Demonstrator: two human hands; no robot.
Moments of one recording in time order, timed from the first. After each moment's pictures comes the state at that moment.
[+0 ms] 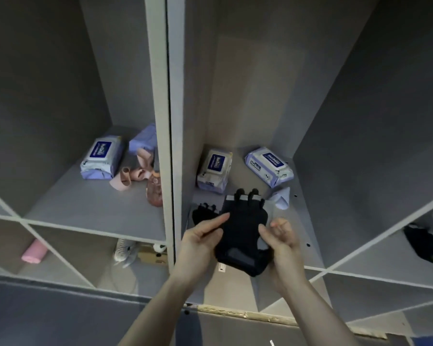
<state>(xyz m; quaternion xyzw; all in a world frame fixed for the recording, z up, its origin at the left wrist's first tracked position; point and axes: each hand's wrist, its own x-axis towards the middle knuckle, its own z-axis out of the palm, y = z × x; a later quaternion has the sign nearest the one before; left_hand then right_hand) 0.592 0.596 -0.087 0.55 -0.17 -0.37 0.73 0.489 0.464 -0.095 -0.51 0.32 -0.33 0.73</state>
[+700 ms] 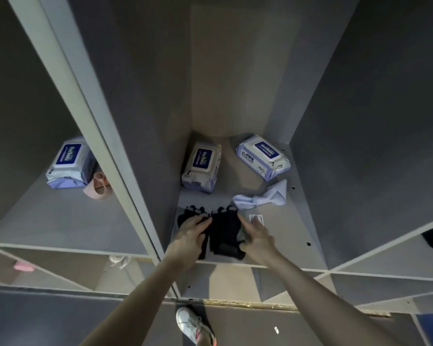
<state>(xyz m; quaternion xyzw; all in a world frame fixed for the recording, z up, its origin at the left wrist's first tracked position) 0.670 0.521 -0.197 0.84 -0.42 -0.20 0.28 0.536 0.357 -0.197 -0.85 0.34 0.07 0.39</state>
